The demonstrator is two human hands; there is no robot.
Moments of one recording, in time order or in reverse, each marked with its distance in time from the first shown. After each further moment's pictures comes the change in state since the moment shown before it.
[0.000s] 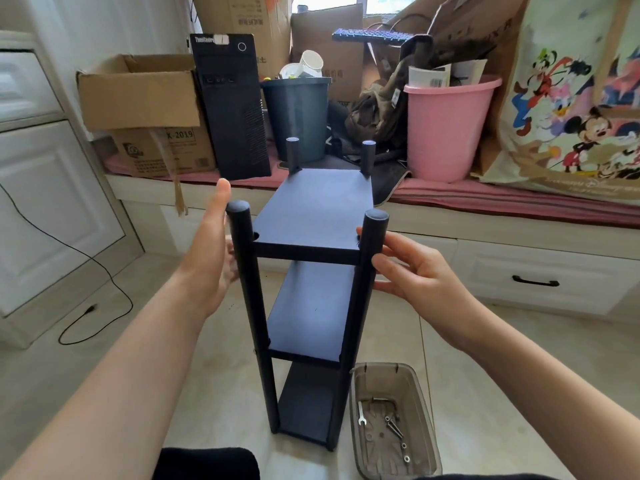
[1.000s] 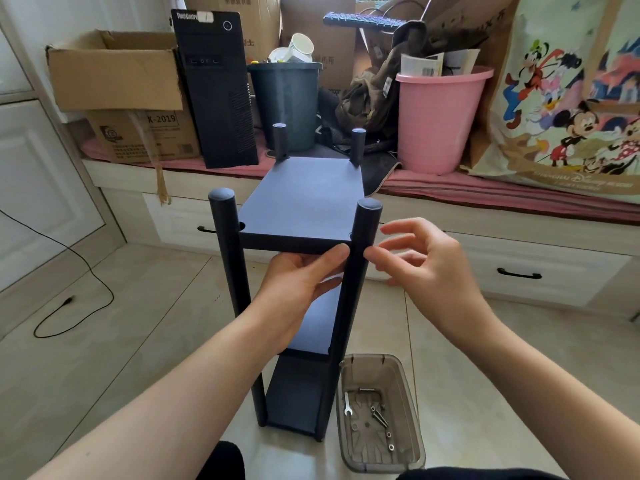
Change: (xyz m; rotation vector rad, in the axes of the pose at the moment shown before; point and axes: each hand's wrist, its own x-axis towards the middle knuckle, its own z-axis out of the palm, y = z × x) left_hand -0.022 -0.059 0.076 -0.147 -0.379 0.099; right_hand -0.010 -0.005 -0.006 -0.253 0.301 -0.041
